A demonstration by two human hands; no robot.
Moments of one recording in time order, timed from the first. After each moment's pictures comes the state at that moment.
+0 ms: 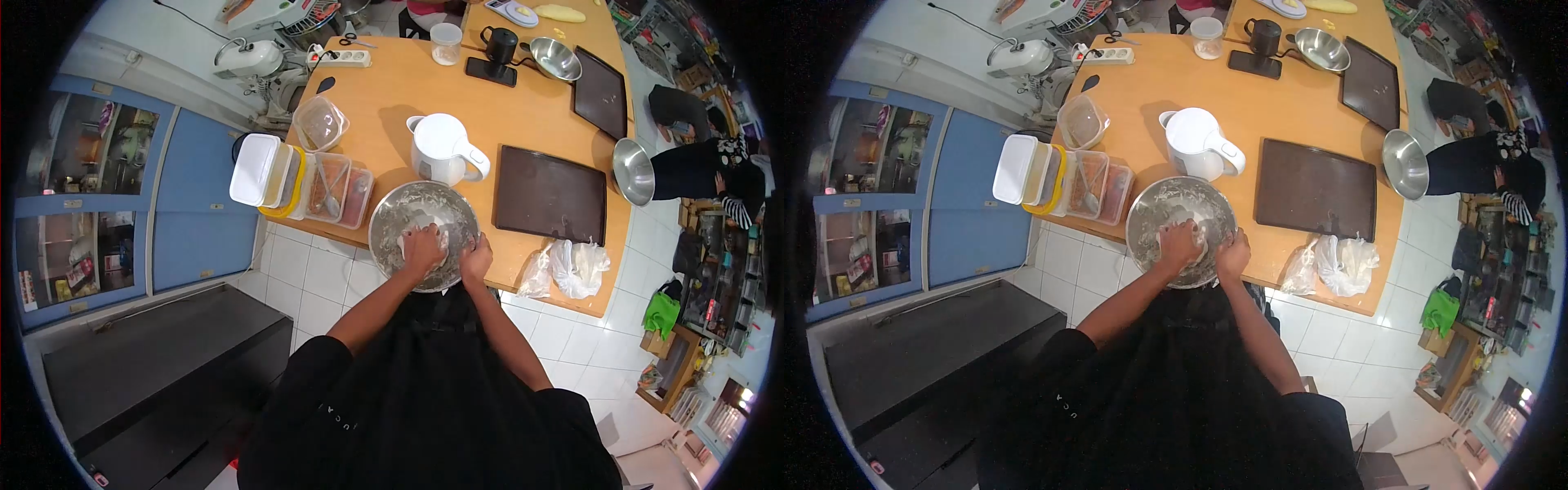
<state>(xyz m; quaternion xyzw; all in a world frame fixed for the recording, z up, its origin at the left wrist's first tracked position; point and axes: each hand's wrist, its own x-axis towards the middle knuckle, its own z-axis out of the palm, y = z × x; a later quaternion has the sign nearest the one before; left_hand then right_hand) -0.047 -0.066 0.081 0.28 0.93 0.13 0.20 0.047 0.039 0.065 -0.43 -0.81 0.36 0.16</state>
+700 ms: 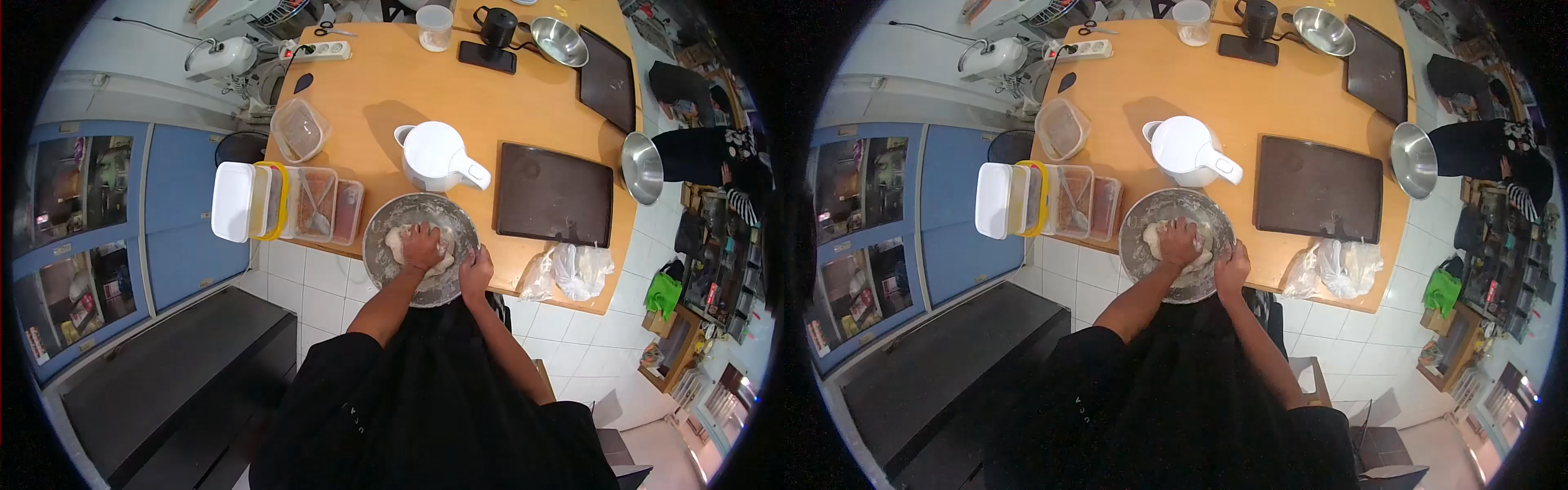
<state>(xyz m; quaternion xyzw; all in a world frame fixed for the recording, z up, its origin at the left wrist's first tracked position) -0.067 -0.059 0.014 0.37 0.92 0.12 0.05 0.044 0.039 0.066 -0.43 -0.80 0.38 0.18</state>
